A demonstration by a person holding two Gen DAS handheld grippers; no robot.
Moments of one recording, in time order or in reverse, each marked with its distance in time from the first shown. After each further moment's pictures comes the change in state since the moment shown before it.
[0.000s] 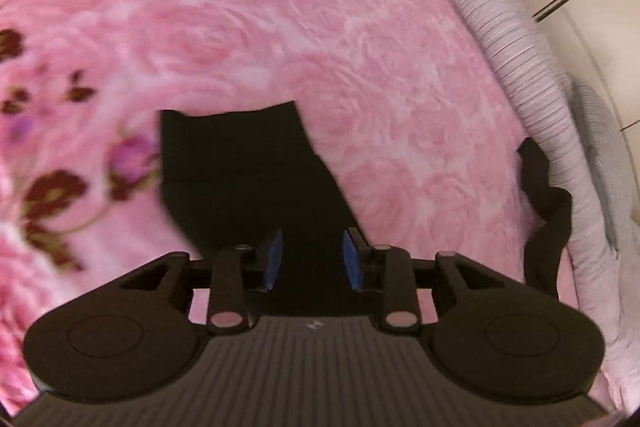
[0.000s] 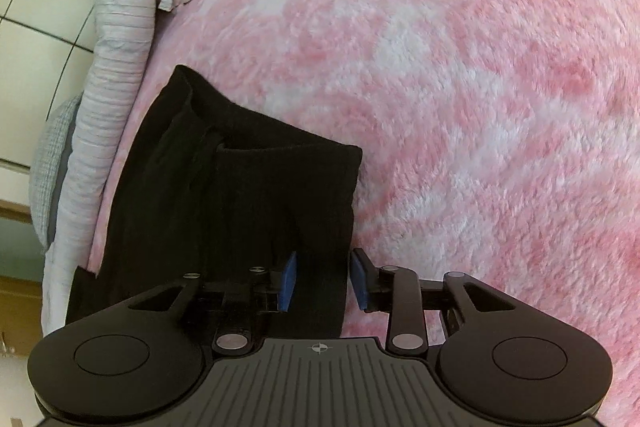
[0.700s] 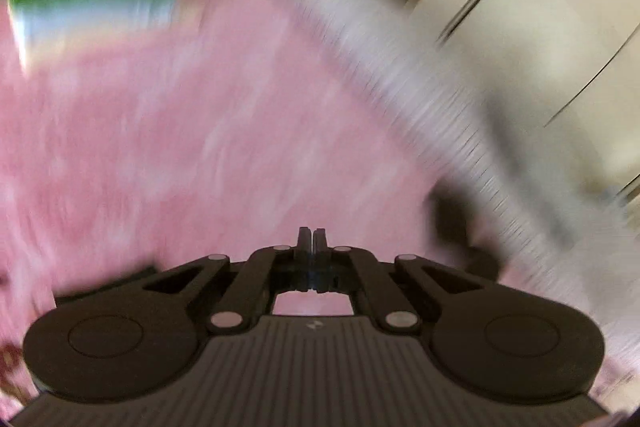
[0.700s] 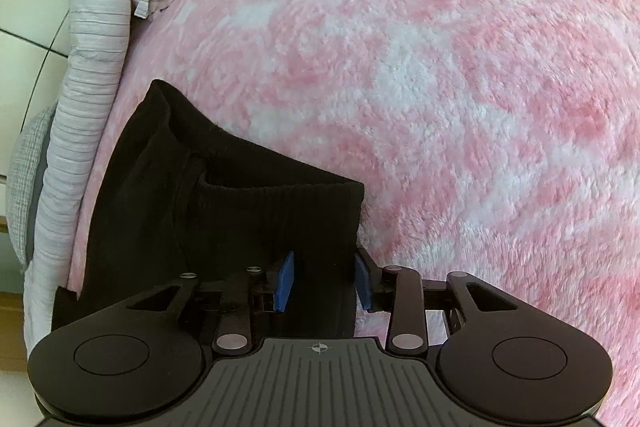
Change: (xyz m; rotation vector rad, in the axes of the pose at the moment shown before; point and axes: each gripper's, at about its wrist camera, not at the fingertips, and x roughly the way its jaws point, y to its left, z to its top) left arm -0.075 -0.091 0.056 0.228 -0.249 -0.216; right arm 0.007 0.012 0.020 0.015 -0.001 -0.083
